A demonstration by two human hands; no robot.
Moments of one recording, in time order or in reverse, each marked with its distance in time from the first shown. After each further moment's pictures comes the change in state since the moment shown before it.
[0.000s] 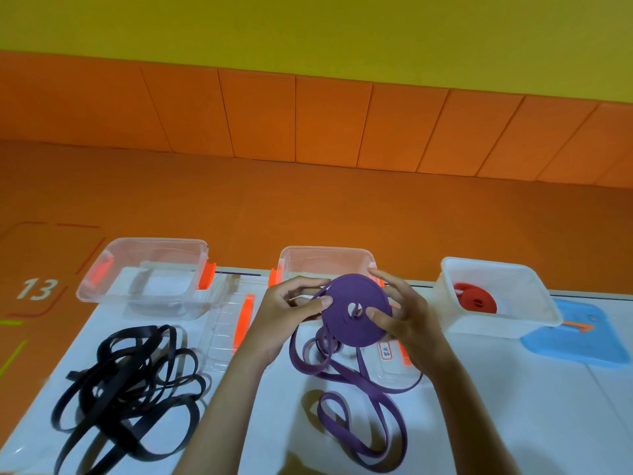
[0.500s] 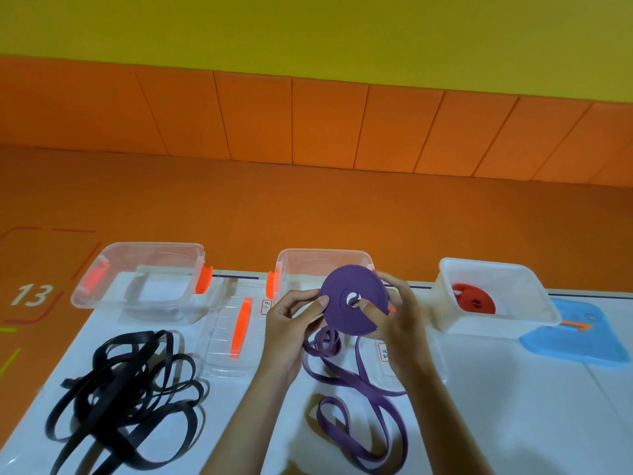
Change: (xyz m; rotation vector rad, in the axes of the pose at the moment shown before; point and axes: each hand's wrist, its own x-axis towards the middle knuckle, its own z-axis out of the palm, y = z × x) left_hand -0.004 -0.028 0.030 -0.307 0.286 -0.078; right_hand 0.007 0.019 0.028 0.038 0.317 -0.069
